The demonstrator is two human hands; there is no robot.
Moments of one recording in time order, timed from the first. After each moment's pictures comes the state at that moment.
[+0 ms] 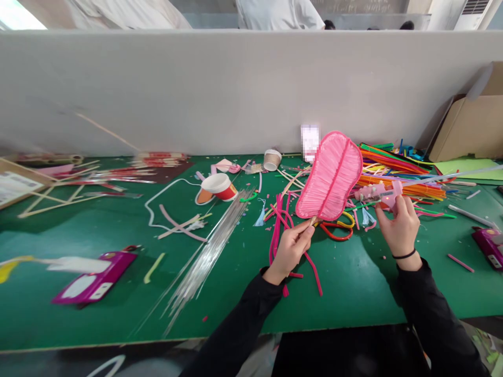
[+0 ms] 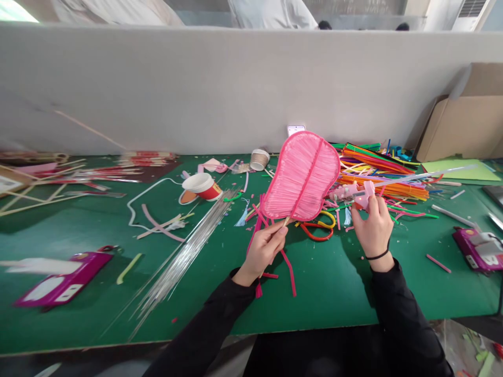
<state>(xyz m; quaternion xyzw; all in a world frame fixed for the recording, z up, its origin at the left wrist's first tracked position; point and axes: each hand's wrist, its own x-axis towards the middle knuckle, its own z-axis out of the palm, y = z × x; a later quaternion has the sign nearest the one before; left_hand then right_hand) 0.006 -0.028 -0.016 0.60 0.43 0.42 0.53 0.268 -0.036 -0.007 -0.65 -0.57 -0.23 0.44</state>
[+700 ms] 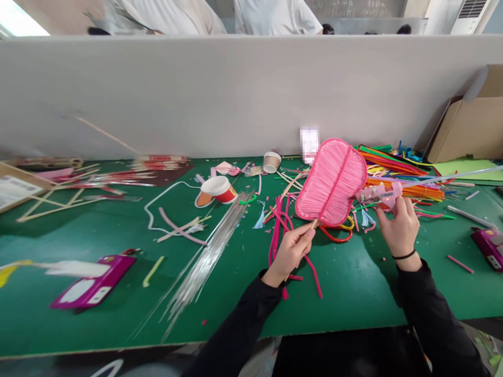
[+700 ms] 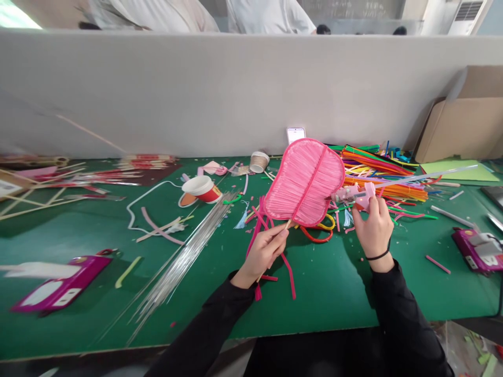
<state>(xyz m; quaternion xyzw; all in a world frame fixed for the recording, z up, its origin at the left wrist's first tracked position) 0.006 -0.028 -0.014 0.59 0.42 0.39 0.56 0.272 -0.034 -0.012 -0.67 -0.56 -0.24 0.43</state>
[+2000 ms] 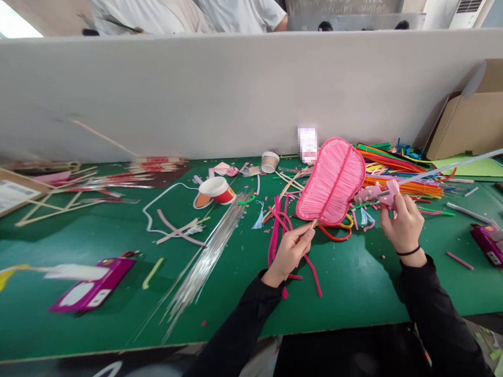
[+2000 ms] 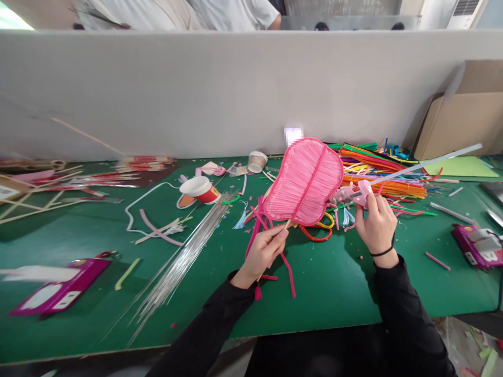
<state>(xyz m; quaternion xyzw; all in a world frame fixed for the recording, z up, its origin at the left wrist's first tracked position) 0.005 -0.027 -0.019 0.61 0.43 0.38 0.54 0.282 -0.038 -0.003 -0.61 -0.62 -0.31 0.37</state>
